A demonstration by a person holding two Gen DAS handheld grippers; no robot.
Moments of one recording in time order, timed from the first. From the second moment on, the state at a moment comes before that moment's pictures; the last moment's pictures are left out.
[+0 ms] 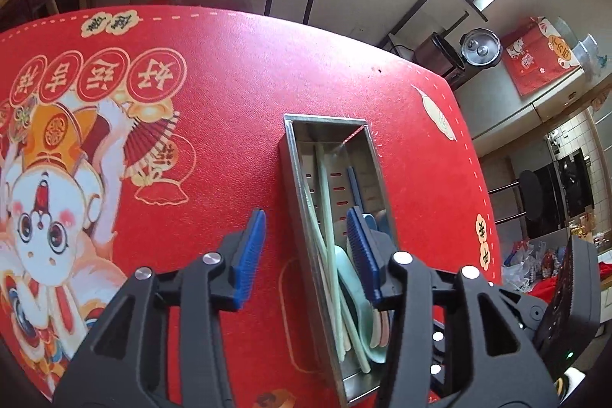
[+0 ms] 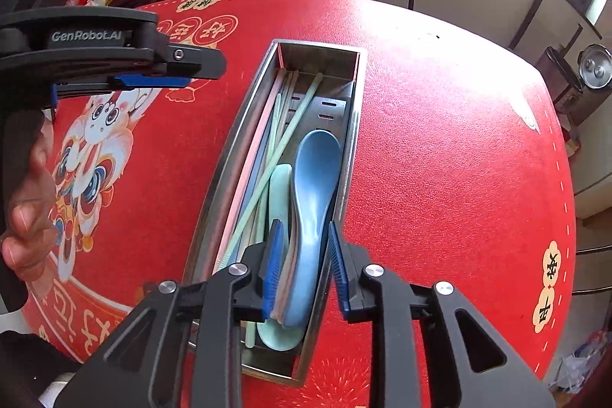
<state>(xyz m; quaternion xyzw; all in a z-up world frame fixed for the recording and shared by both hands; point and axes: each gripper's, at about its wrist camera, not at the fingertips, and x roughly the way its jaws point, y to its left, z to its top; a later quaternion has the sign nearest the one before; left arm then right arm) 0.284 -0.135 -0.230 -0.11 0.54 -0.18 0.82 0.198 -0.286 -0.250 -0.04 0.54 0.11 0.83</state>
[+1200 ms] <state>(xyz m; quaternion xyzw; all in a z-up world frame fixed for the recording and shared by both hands) 0.094 0.005 -0.026 0.00 0.31 -0.17 0.94 0.036 -0.267 -0.042 0.07 0.31 -0.06 0.95</state>
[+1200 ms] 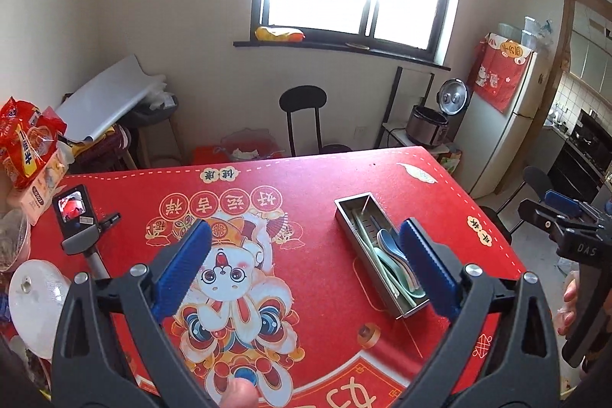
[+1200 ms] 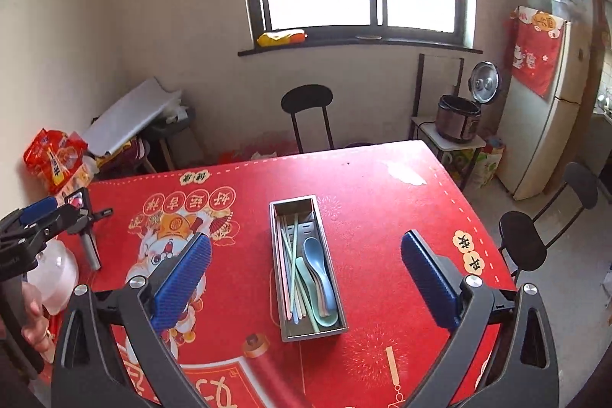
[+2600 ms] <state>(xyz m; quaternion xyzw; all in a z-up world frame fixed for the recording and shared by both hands) 0.063 0.016 -0.017 -0.02 0.29 -0.15 0.94 -0.005 -0.274 -0.018 0.06 0.28 -0.11 0.95</state>
